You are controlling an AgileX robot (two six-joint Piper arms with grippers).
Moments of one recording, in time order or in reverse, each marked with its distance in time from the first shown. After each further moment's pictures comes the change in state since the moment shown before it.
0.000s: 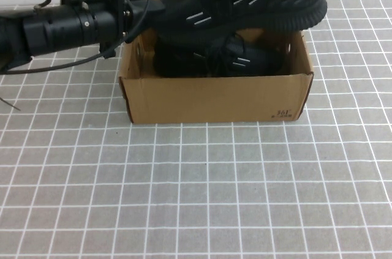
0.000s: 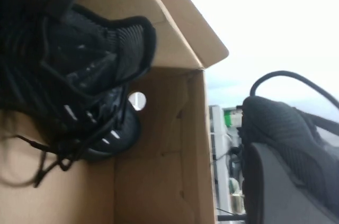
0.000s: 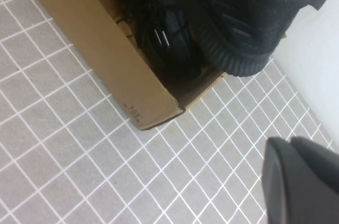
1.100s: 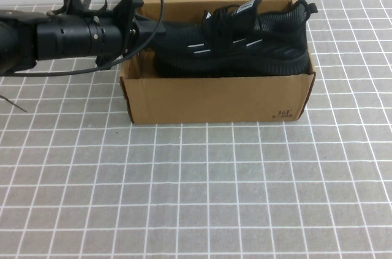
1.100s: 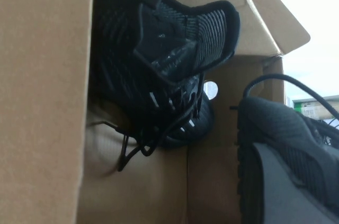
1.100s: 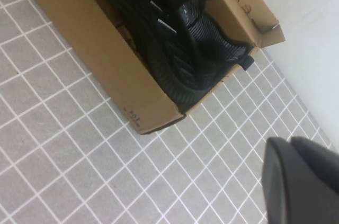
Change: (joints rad) right arm 0.000 0.000 0.000 0.000 -0.007 0.000; left arm -0.030 0.000 0.000 0.210 -0.110 -0.087
